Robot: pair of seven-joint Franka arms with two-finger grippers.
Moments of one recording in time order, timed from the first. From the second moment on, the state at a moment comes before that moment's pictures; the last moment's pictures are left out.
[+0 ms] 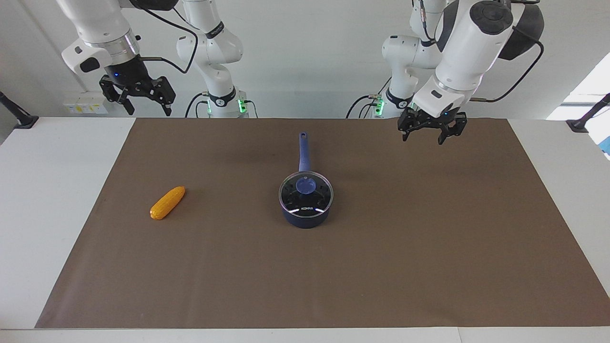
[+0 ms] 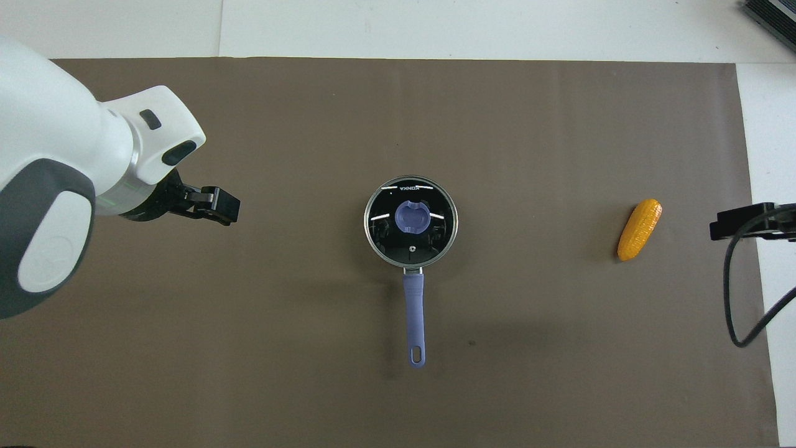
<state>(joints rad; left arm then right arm) -0.38 0.09 0.04 -1.55 -0.01 1.59 -0.16 0.02 -0.10 -0.06 -1.62 -0.02 1.52 0.01</state>
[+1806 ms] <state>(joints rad) -0.73 0.41 0.03 -1.52 -0.04 1.97 -0.77 0.02 -0.10 -0.06 -1.62 -0.02 1.52 0.01</state>
